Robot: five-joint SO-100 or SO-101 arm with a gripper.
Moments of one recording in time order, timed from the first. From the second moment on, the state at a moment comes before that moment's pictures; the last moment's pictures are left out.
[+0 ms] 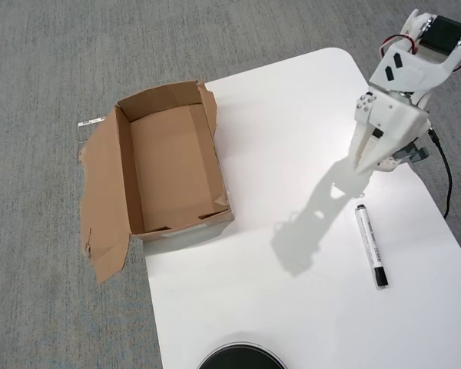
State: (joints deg) arm -38.0 138.8 94.0 92.9 111.3
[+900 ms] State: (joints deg) arm -55.1 136.9 98.2 94.1 109.3
